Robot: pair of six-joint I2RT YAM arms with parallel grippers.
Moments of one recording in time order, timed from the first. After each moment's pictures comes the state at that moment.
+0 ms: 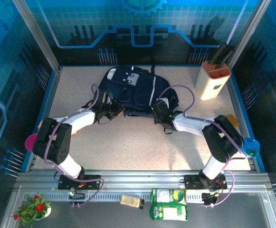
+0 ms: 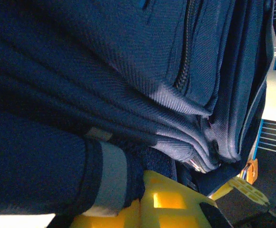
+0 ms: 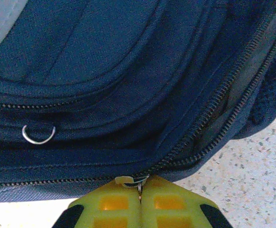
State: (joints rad) left arm -0.26 1.63 0.90 -0.08 0.39 -0.93; right arm 0.64 1.68 0.93 -0.22 0.38 0.41
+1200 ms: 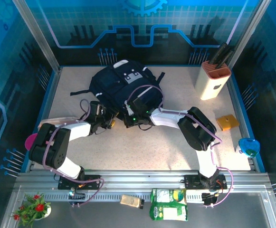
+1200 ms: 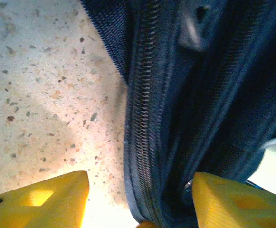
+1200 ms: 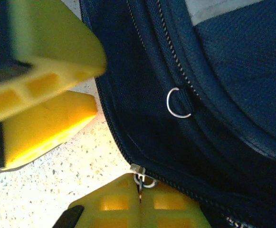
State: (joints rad) left arm -0.22 1.57 0.60 0.20 0.31 -1.34; right arm 0.80 2.01 1.30 -0.19 -0.19 0.43
